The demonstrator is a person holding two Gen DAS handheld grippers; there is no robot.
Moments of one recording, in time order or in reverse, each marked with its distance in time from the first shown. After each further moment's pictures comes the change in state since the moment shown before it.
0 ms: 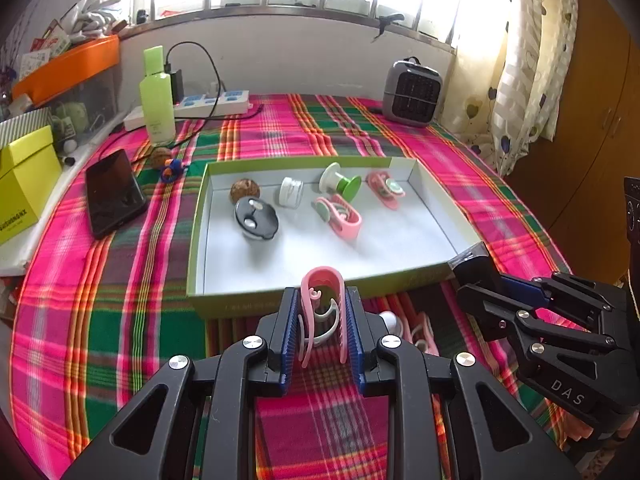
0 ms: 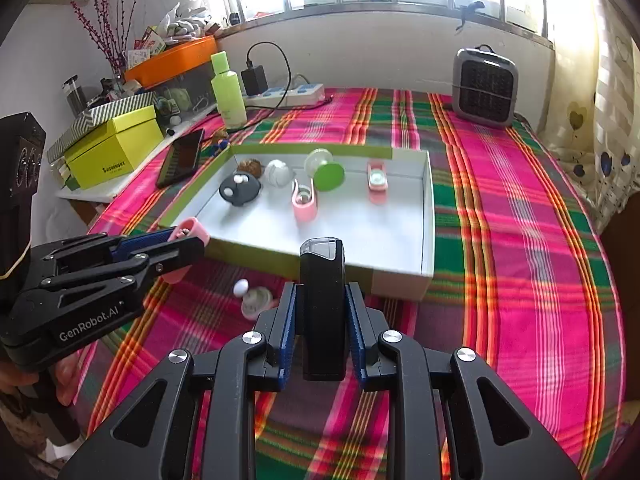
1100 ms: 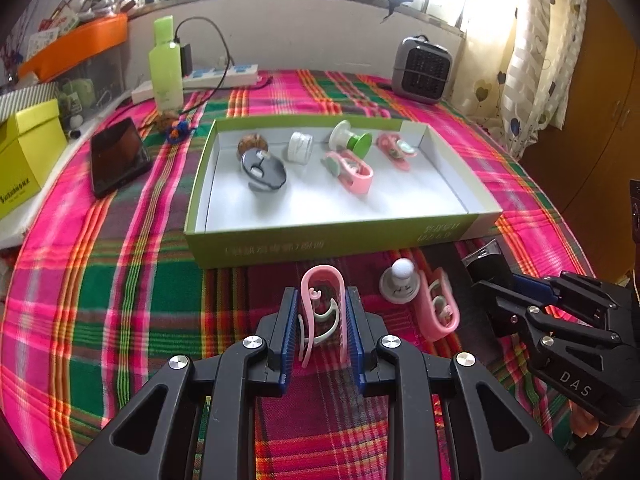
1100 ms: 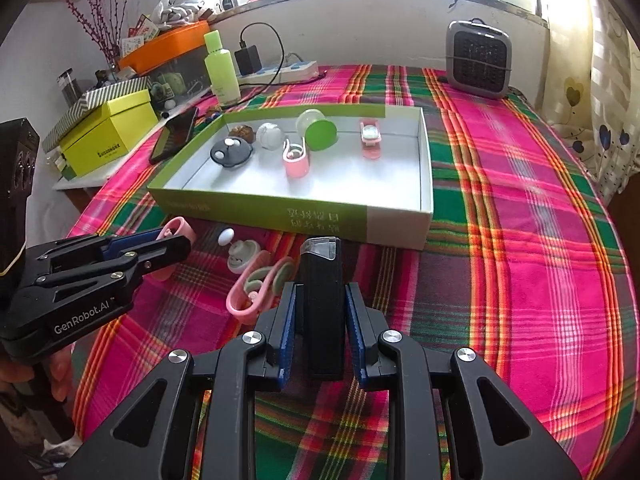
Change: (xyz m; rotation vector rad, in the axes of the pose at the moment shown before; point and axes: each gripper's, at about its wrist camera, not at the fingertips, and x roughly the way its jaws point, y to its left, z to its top) left arm 0.008 0.000 -0.030 -0.012 0.044 0.031; right arm 0.007 -0.007 -0.031 0.023 0.038 -0.004
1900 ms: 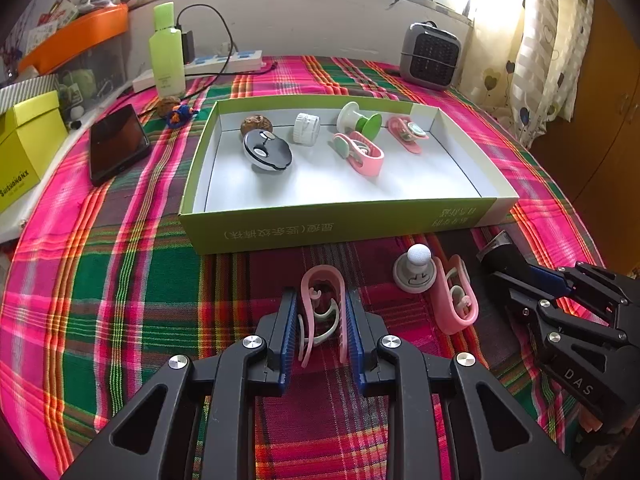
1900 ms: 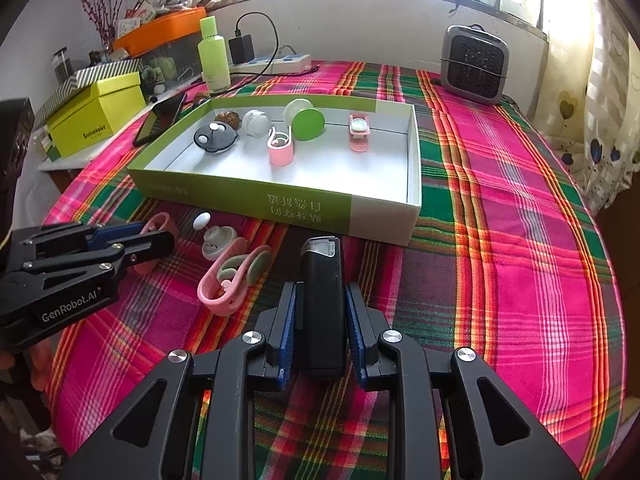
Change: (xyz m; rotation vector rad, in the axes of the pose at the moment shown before) left arm 0.014 0.004 -0.005 -0.007 0.046 0.024; right arm 0.008 -0.002 -0.006 -0.049 0.013 -0.070
